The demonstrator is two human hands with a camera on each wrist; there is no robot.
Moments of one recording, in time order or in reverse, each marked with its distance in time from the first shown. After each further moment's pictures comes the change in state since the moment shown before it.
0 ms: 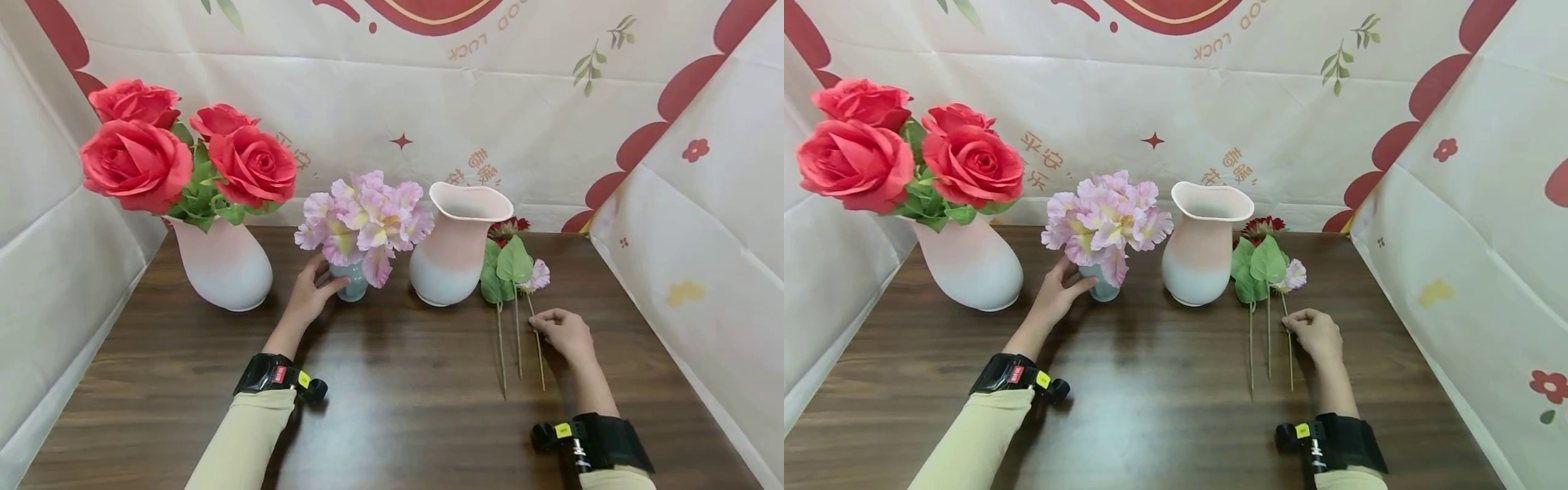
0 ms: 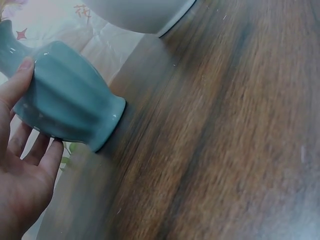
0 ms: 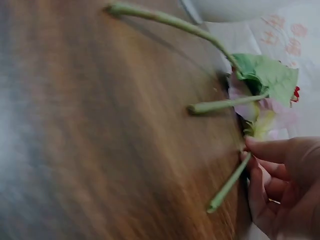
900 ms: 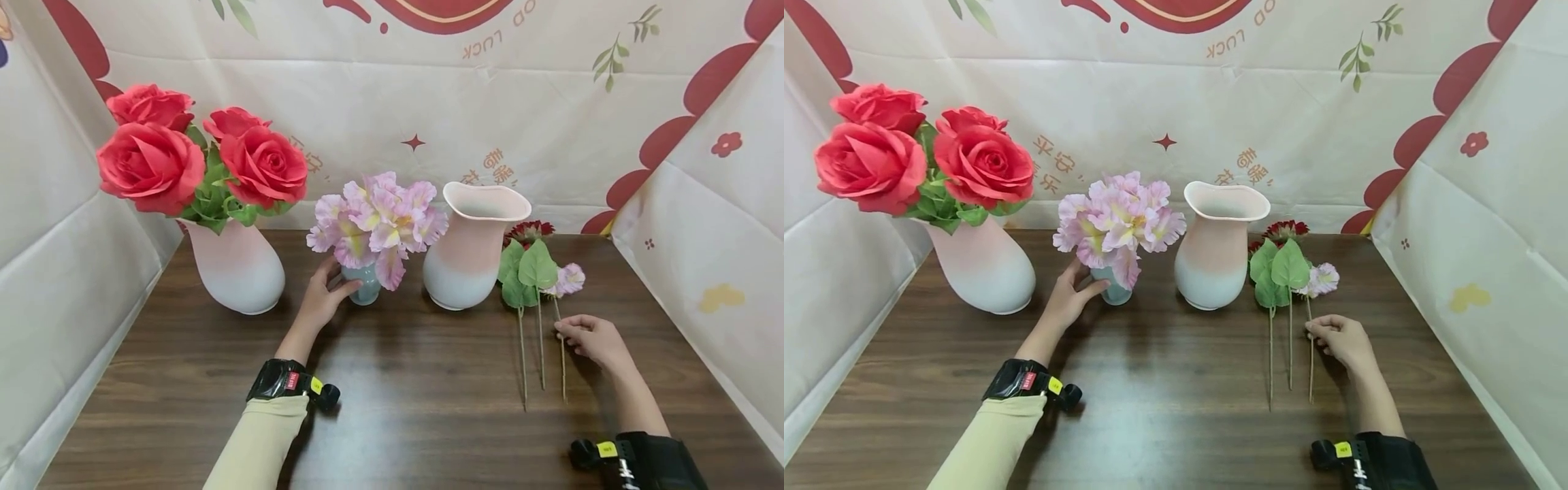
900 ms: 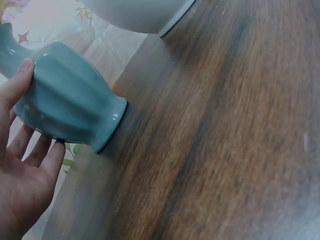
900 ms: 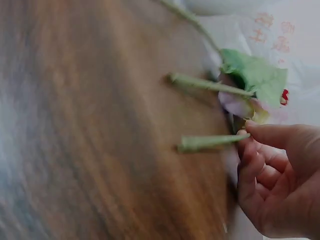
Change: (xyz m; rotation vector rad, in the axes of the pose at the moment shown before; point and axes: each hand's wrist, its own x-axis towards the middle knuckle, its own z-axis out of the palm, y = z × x) left_hand -0.002 -0.004 0.002 -0.007 0.018 0.039; right_hand 0.005 0.016 -0.004 0.237 -0.121 -0.051
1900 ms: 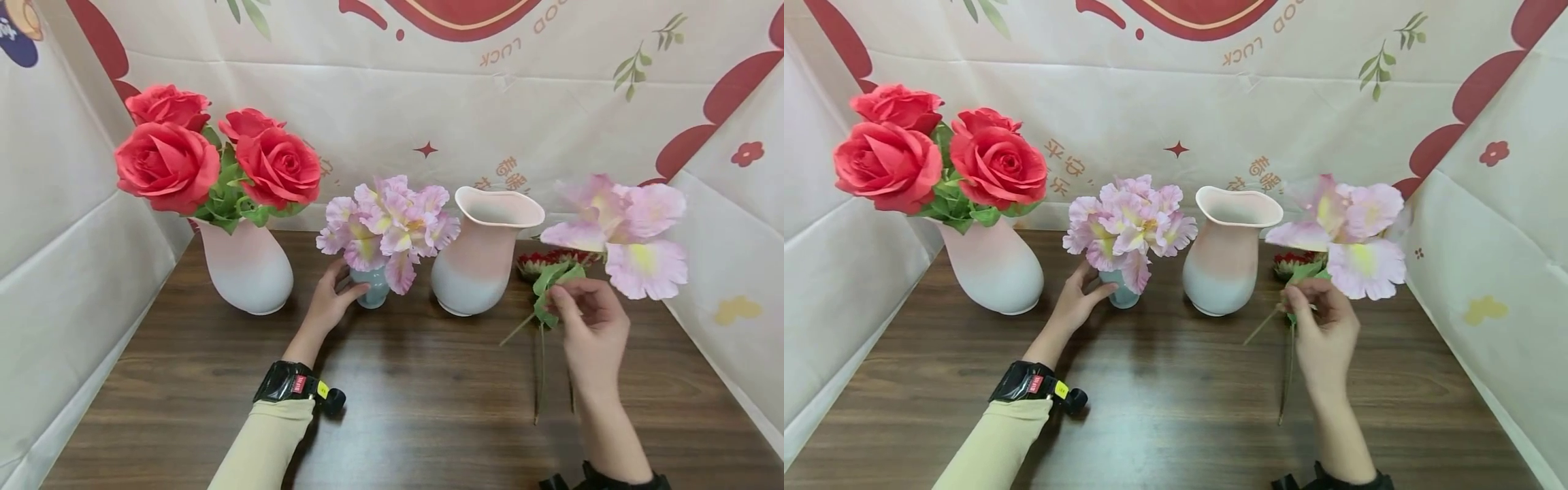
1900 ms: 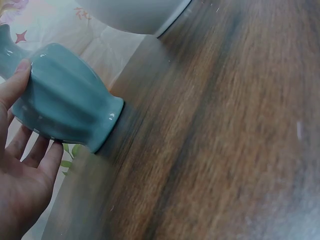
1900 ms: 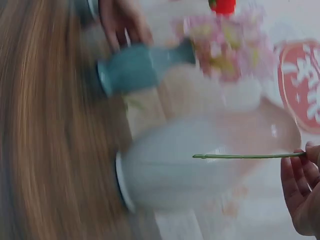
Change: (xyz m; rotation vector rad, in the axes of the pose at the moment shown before) left_hand 0.001 -0.001 0.000 -0.020 0.022 -0.014; right_hand -0.064 -0.142 0.065 0.847 0.480 -0.790
